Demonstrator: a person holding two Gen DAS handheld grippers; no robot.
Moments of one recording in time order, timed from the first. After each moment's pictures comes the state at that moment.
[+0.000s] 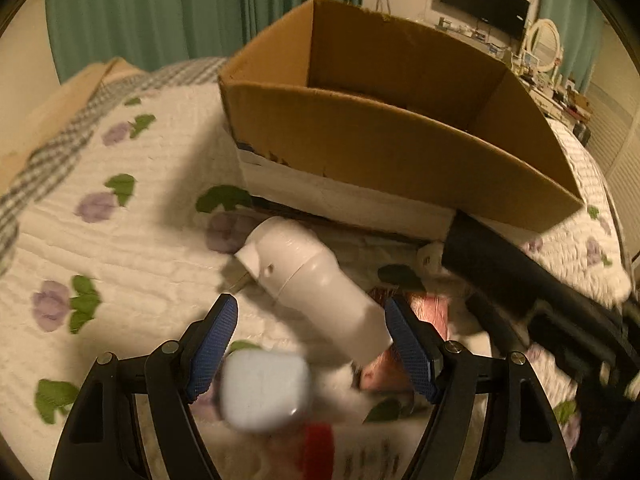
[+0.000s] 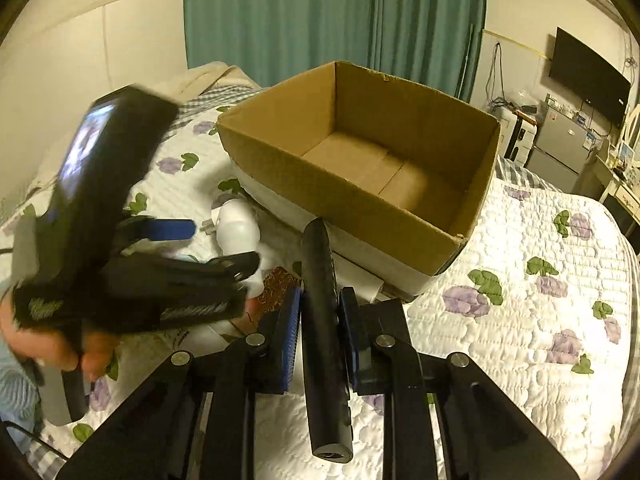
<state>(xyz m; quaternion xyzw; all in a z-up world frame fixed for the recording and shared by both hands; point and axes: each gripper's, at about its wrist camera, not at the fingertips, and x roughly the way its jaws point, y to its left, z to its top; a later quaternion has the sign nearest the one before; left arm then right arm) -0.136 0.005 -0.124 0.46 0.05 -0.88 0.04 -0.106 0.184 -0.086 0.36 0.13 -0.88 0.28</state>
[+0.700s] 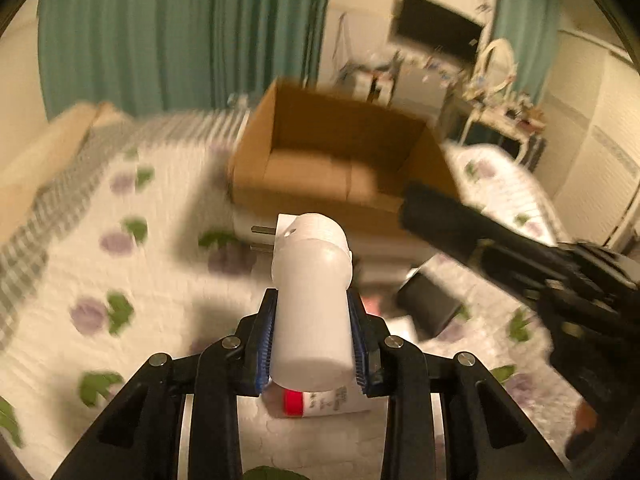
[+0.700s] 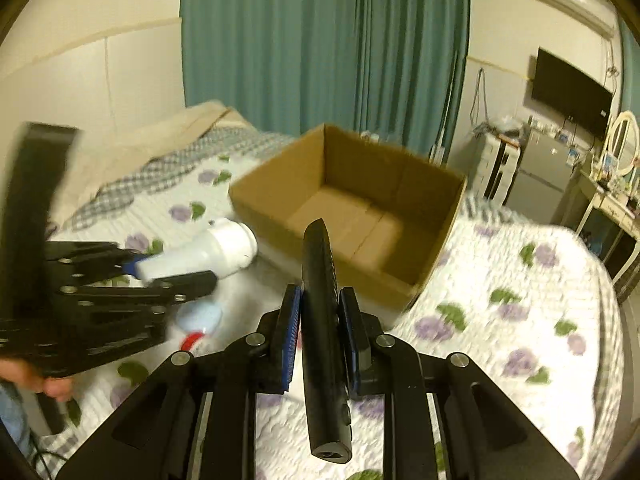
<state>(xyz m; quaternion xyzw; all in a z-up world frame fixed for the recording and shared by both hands) -0.059 0.016 -0.037 0.37 0.04 -0.93 -0.03 -0.085 0.193 -0.021 0.29 0.11 -0.91 0.27</state>
